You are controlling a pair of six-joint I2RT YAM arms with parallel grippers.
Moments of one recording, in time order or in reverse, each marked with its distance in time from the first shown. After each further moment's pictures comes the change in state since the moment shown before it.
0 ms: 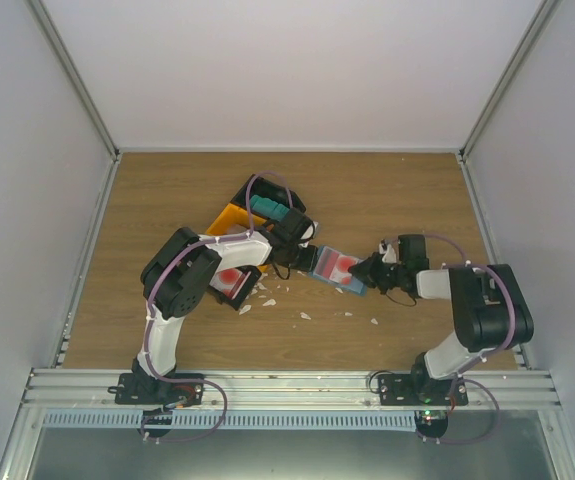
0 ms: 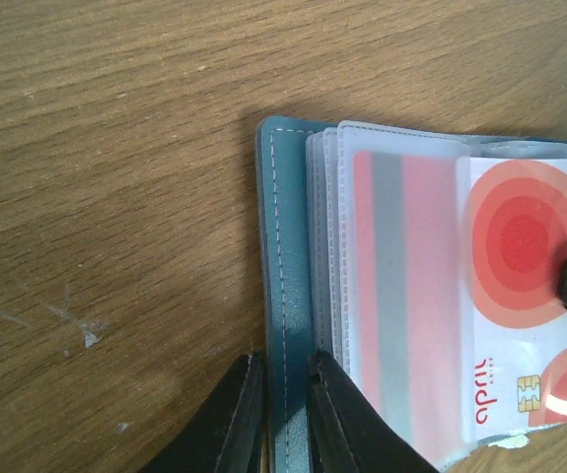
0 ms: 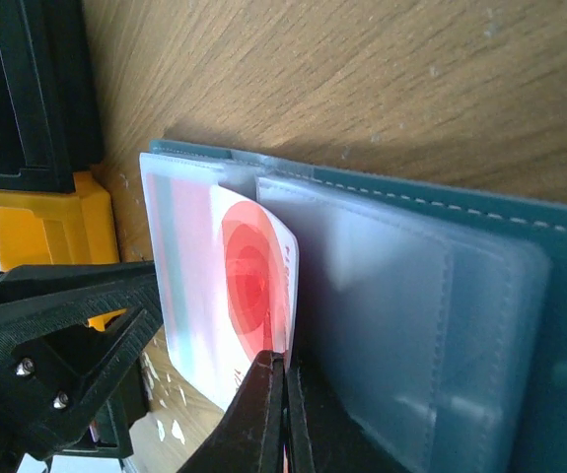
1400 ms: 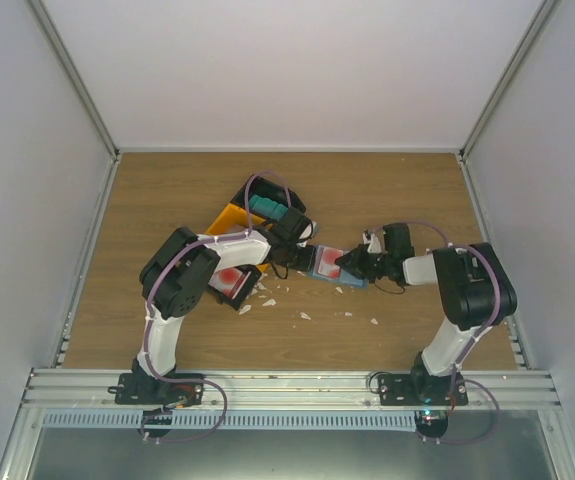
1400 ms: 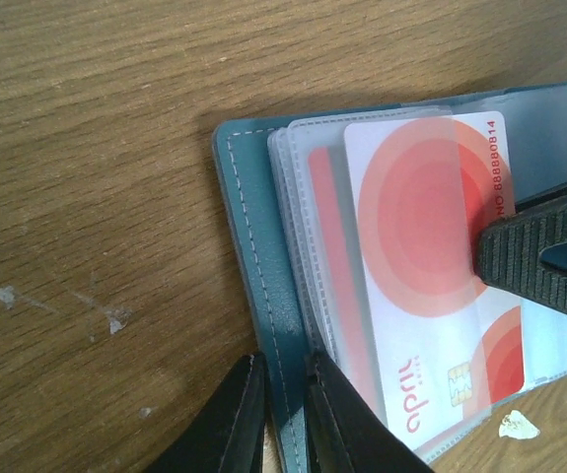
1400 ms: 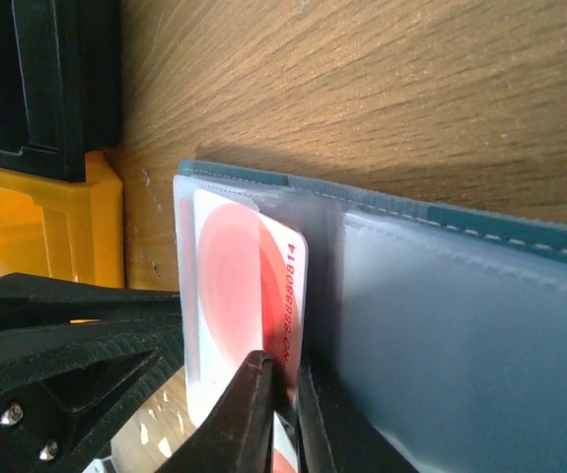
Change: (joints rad) left arm 0.006 -0.003 0.000 -0.017 0.005 0.007; right arm 0.080 0.172 0.131 0.071 -0.034 -0.069
